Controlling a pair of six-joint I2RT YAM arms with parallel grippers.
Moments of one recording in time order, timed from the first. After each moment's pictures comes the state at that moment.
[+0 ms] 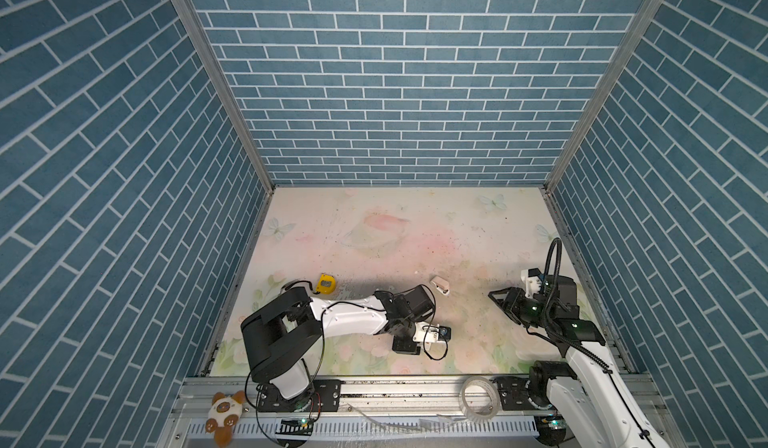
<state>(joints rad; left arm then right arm) -1.08 1.64 0.85 -0.43 0.23 0.63 0.03 0.68 0.37 -0.50 -0.63 0.71</state>
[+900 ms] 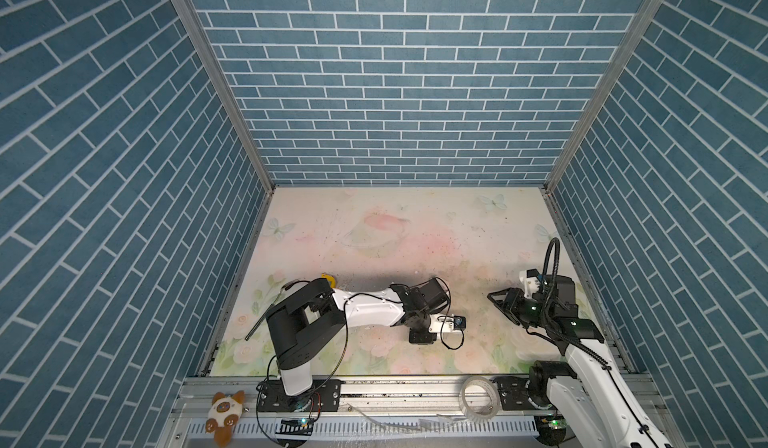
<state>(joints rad) -1.08 1.80 1.02 -0.38 0.23 0.57 0.03 0.71 0.37 -0.50 -0.64 0.70</state>
